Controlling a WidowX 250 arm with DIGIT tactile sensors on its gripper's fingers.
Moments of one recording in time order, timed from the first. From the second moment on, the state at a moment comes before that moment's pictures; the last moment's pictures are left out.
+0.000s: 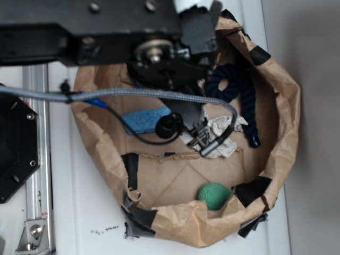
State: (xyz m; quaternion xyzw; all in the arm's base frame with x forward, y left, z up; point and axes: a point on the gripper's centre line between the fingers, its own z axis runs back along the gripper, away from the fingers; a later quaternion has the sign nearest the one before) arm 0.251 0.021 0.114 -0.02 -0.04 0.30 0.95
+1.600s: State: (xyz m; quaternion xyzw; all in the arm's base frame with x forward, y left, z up) arm 0.244 0.080 0.026 0.07 -0.03 0.32 0.95
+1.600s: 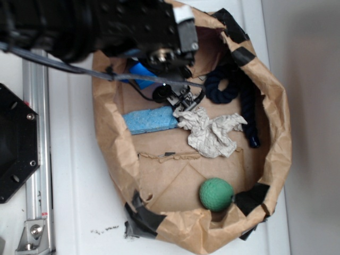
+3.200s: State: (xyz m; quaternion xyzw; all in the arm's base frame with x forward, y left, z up) arm 0.285 -0.019 0.144 -0.04 -0.14 0.12 0.98
